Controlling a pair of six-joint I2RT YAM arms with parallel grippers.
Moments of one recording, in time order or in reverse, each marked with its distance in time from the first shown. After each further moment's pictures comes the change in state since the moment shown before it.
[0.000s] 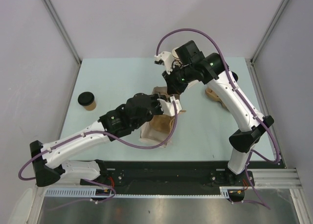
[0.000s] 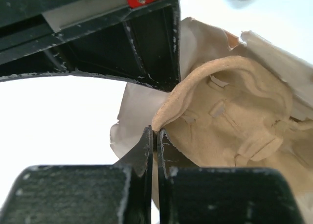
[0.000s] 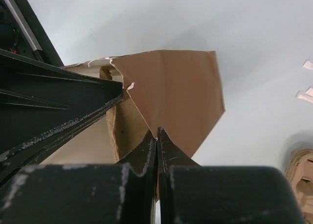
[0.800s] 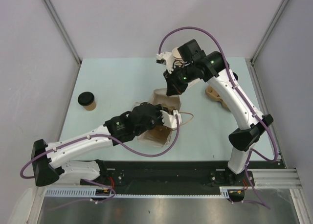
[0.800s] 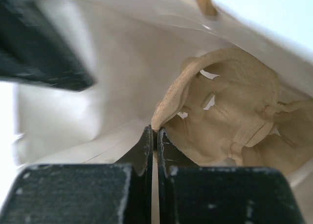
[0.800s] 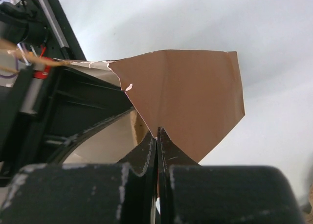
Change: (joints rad) left arm -0.034 -0.022 -0.171 0.050 0.037 0.051; right arm -0.040 0.015 -0.008 -0.017 -0.138 -0.002
